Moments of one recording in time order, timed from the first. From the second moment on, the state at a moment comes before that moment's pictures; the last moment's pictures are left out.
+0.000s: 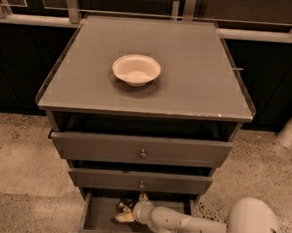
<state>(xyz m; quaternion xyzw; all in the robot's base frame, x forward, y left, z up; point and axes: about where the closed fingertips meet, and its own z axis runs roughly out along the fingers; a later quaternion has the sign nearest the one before) 0.566 0.019 0.179 -0.37 0.82 0.15 0.40</state>
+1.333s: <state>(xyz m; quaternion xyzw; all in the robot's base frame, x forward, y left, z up) 0.560 0.016 0.130 -0.34 0.85 0.16 0.37</state>
